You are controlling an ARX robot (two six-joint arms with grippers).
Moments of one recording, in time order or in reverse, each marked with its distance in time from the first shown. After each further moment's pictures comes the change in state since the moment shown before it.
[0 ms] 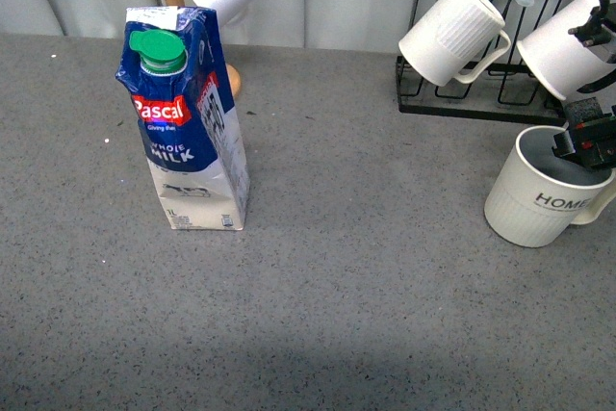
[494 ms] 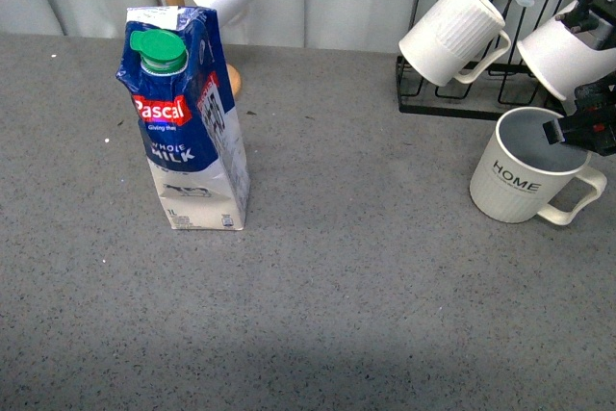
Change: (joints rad) left arm 0.000 0.000 0.000 0.000 0.000 0.000; right arm 0.032 -0.020 0.019 -0.031 -0.018 0.002
